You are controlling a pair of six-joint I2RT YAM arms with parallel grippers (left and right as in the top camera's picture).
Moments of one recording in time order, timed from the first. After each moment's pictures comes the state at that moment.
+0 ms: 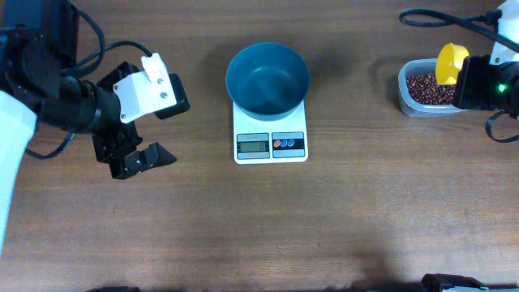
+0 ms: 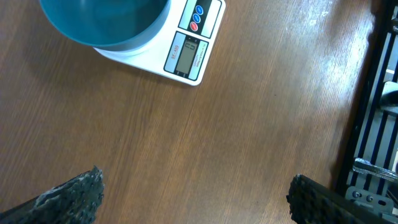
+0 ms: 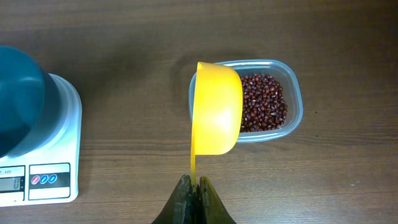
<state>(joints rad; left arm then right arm) -0.01 1.38 1.46 -1.43 0.48 1.21 -0.12 1.19 1.26 -0.93 -0.05 -0.02</state>
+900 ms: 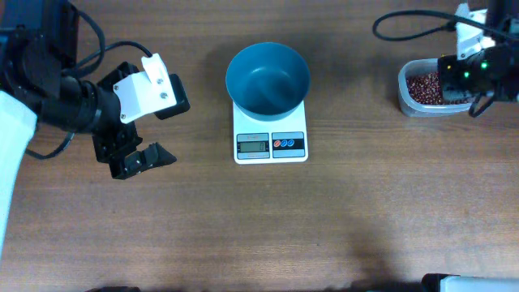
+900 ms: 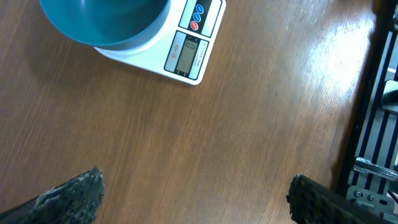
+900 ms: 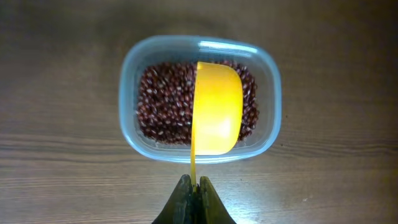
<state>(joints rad) -0.01 1.38 1.46 -1.42 0.48 1.21 -0.12 1.52 1.26 -0.80 0.15 -0.22</state>
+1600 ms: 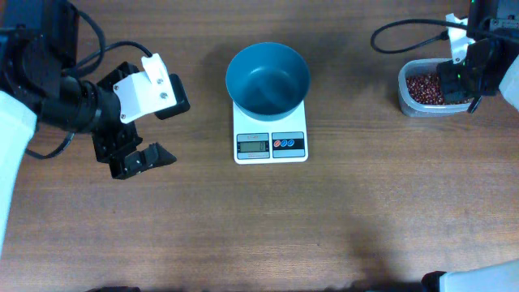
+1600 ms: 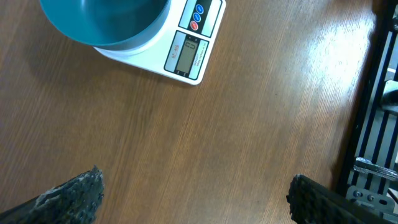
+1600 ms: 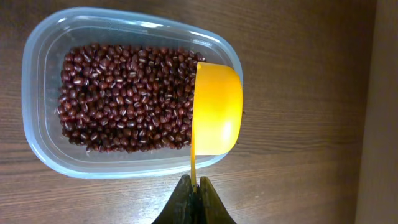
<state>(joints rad) -0.01 1.38 1.46 -1.42 0.48 1.21 -0.12 1.62 1.26 -0.73 0.35 -0.33</state>
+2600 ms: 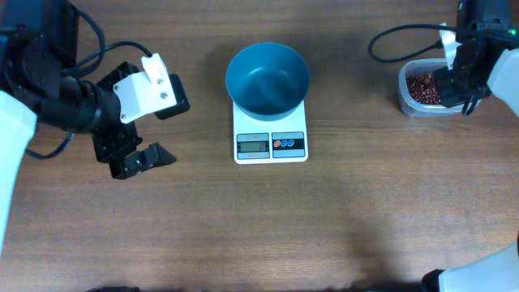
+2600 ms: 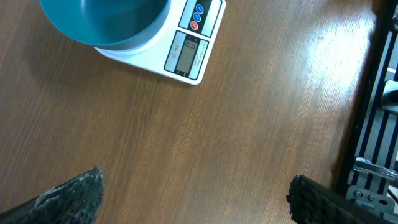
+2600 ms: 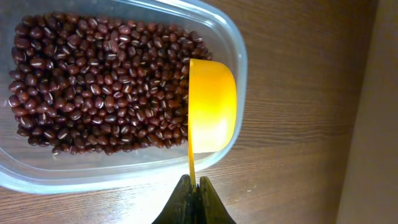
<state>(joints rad) -0.01 1.38 1.46 -1.42 0.48 1.21 -0.12 1.70 1.26 -0.72 0.43 -0.34</state>
